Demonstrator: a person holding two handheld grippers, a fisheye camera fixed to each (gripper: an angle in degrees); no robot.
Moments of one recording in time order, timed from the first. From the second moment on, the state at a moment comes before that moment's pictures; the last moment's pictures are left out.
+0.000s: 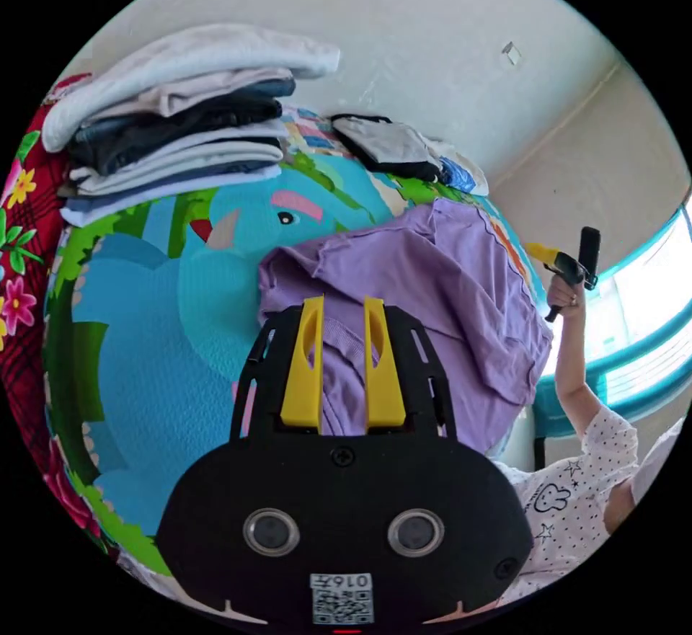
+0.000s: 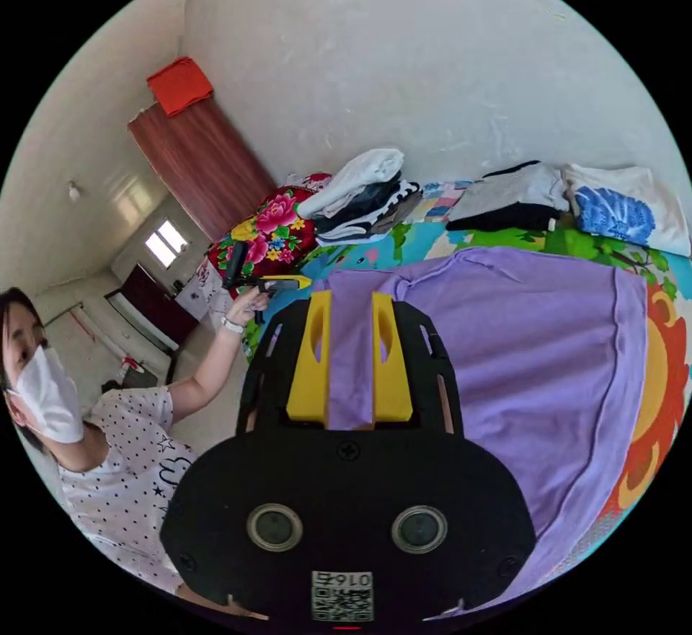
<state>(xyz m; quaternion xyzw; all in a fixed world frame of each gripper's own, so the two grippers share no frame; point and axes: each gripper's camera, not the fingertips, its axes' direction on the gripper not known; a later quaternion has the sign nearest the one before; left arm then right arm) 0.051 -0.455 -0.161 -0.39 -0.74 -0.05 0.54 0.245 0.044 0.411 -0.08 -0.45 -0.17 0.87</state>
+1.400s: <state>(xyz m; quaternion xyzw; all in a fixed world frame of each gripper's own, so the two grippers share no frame) -0.068 -0.630 -0.367 -0.32 -0.64 -0.09 0.69 0.046 -0.272 0.763 -0.27 -0.37 -0.12 0.88</state>
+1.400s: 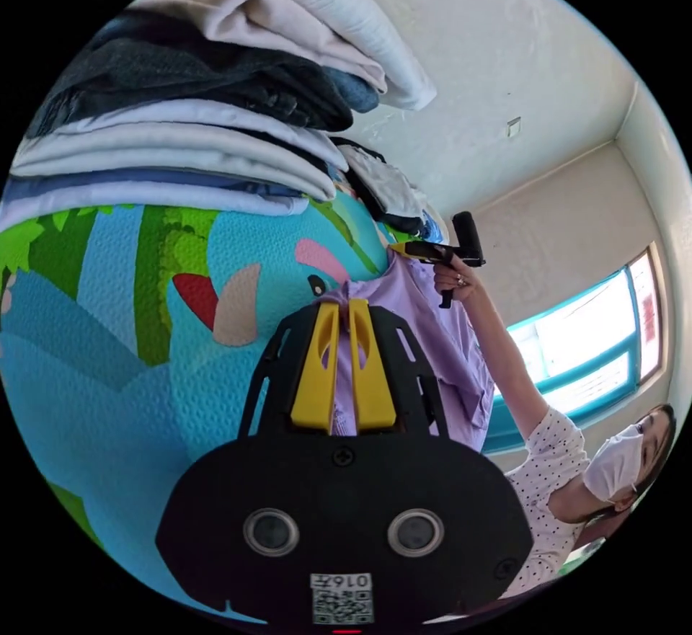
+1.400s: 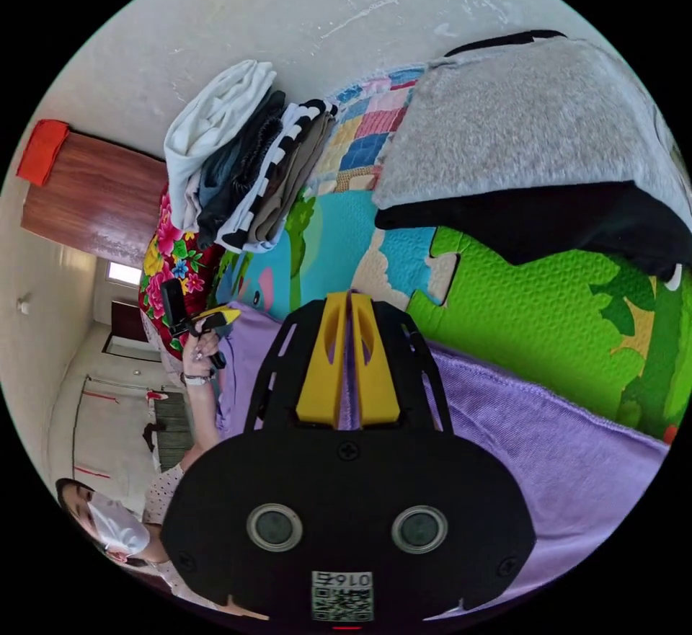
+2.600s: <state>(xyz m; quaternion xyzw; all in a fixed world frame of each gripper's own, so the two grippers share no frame) -0.090 -0.633 -0.374 -0.35 -0.70 -0.05 0.62 0.032 -0.226 0.690 -0.26 -0.33 -0.20 0.89</state>
